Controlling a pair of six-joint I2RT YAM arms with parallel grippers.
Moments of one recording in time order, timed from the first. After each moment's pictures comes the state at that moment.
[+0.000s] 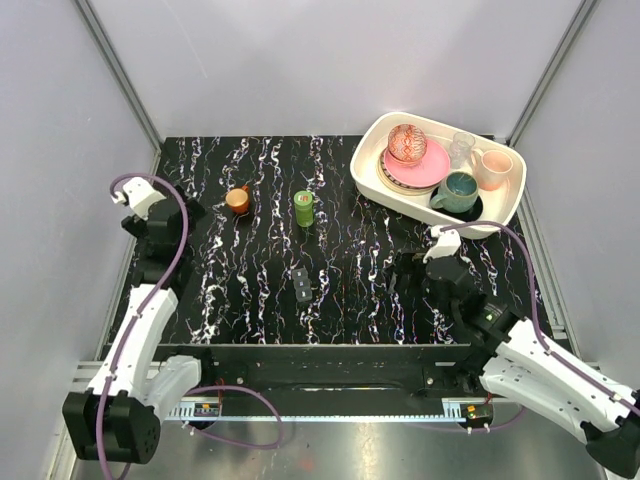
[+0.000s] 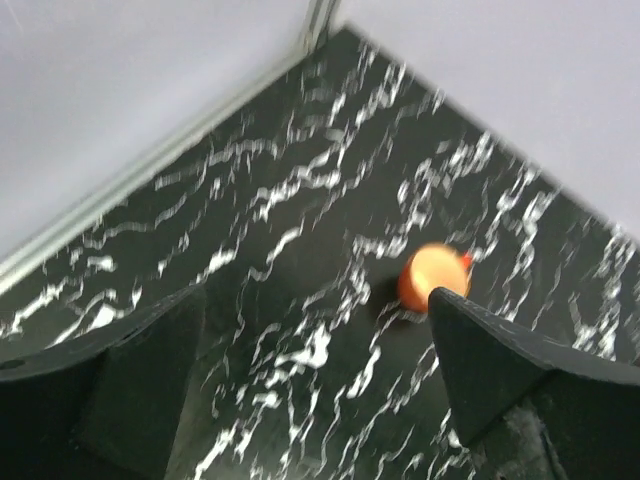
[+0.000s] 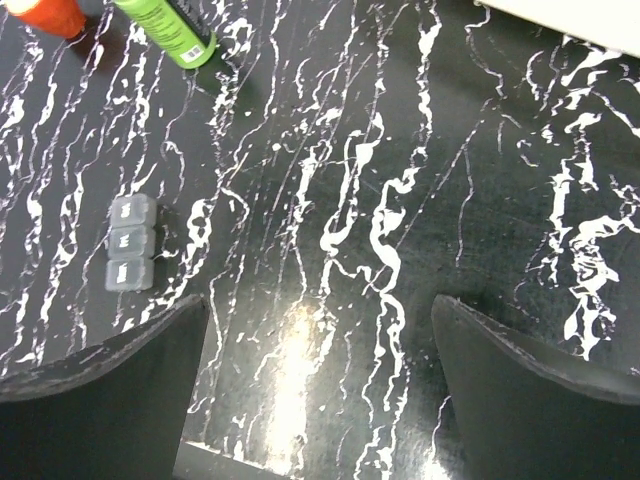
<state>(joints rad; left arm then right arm) -0.08 0.89 0.76 -0.08 -0.59 -0.45 0.78 0.66 0.55 -0.39 0.38 0.56</state>
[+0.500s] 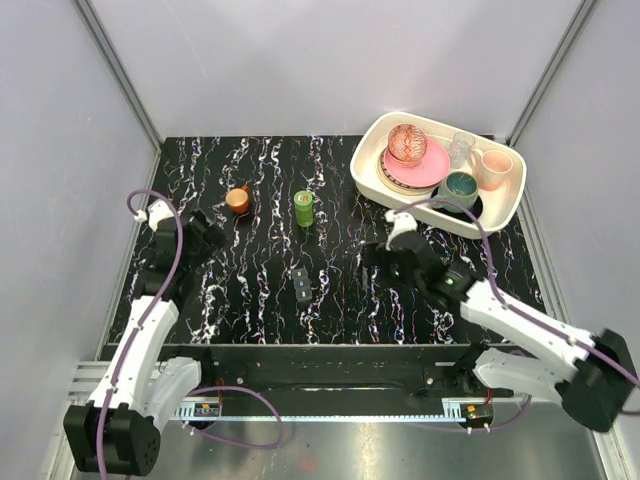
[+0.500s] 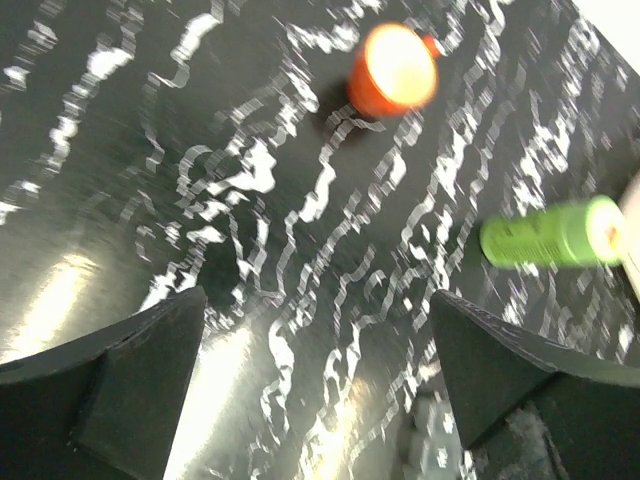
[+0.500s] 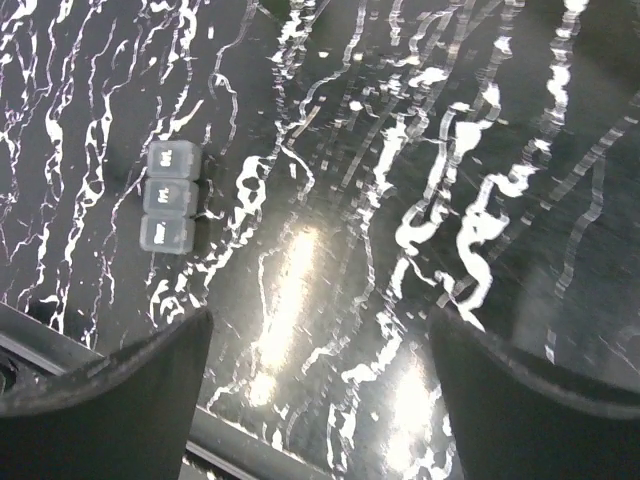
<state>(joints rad) -0.07 0.88 0.70 -0.40 -0.28 -0.65 0.78 0.98 0.71 -0.35 0.20 0.53</state>
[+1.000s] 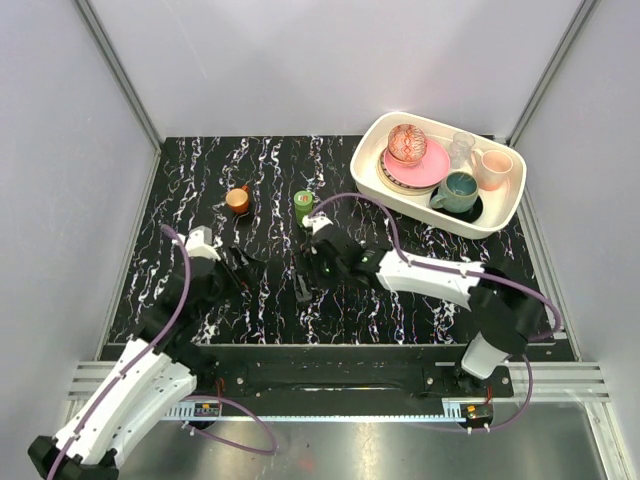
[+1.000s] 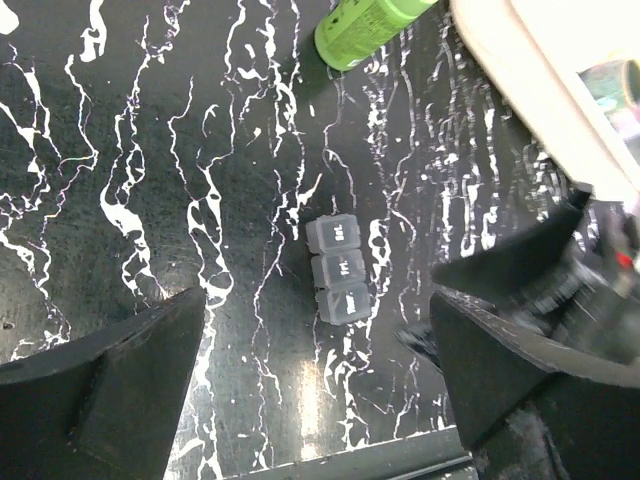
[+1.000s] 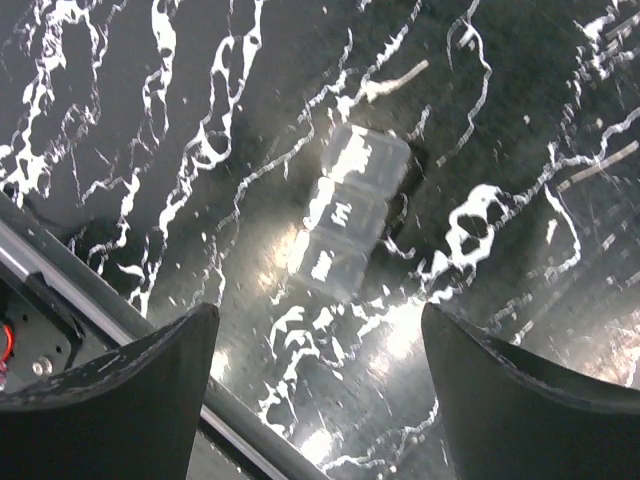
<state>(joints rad) -0.48 0.59 0.55 -0.49 -0.15 -0.73 0.97 1.61 1.05 -0.25 -0.01 0.50</state>
